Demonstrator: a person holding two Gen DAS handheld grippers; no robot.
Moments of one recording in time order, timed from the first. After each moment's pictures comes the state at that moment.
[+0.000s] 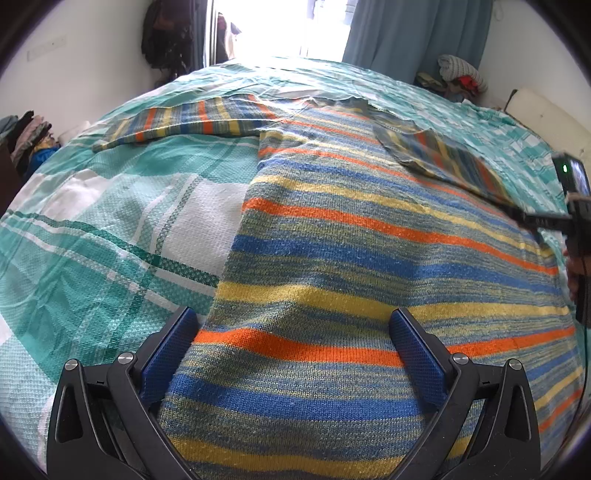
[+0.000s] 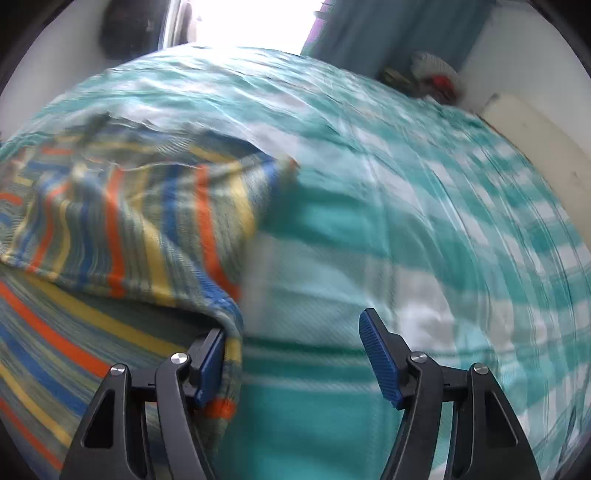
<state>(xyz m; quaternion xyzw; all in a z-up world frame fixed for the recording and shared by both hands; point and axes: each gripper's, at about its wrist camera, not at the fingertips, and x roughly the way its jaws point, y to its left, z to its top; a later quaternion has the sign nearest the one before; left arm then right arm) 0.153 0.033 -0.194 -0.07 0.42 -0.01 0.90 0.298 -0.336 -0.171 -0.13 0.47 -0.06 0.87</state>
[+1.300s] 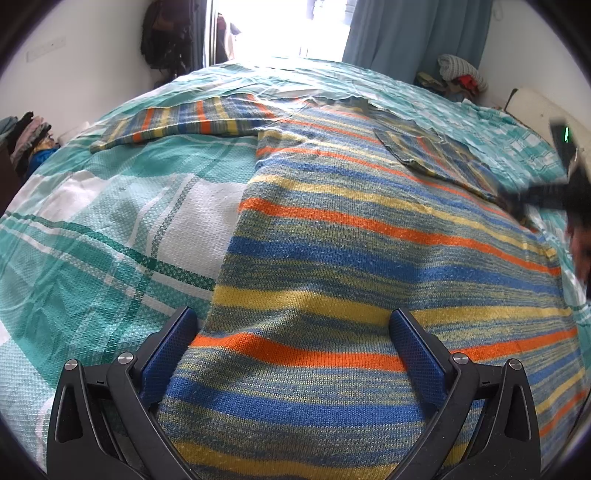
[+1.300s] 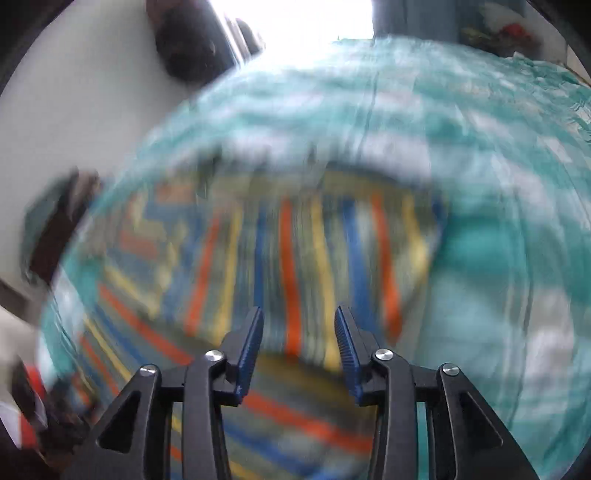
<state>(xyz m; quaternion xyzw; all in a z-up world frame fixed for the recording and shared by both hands) 0.157 0.033 -0.195 -0.07 0.42 -0.01 0.90 0.322 -0.303 -0.160 0.02 0.52 0.16 0.84</state>
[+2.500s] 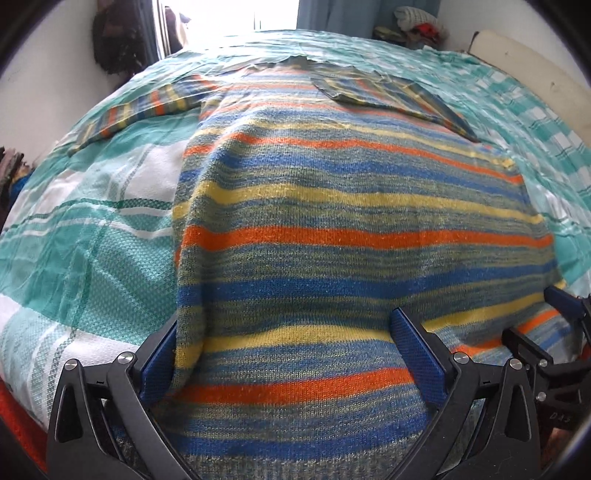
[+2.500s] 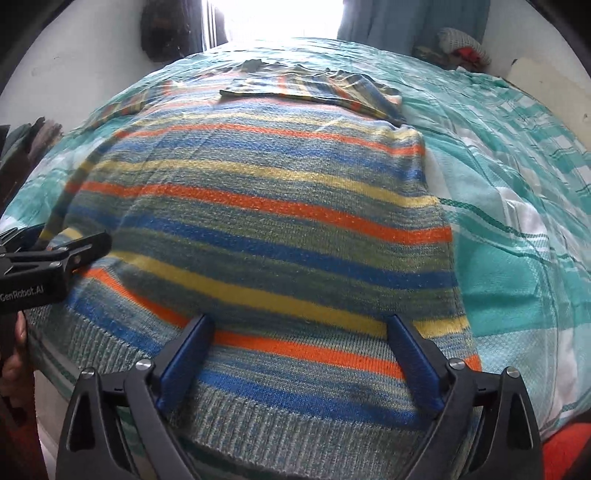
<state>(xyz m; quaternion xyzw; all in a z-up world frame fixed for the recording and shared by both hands) 0.110 -0.005 -0.192 0.01 0.48 -0.06 0.88 0.031 -0.218 -0.189 -0.05 0.49 0.03 0.87</state>
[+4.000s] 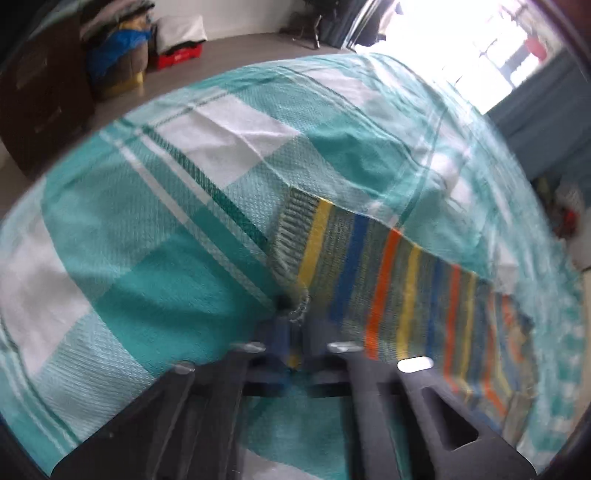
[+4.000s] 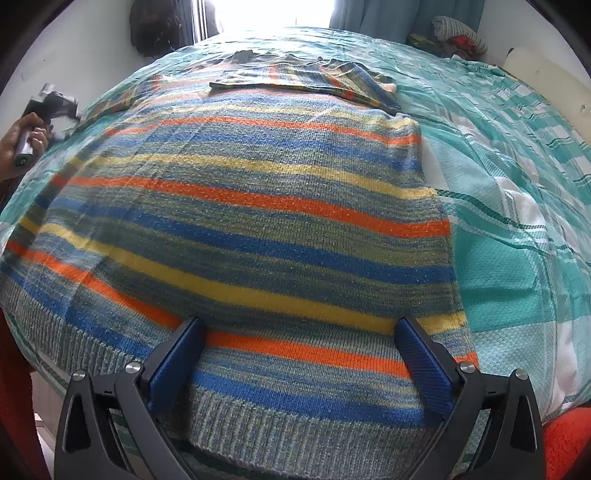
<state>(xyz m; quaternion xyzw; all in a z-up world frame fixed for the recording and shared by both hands) 0.351 0.305 -0.187 -0.29 0.49 0.16 0.81 0.035 -0.216 -0.189 -0.05 0.52 0.02 0.86</state>
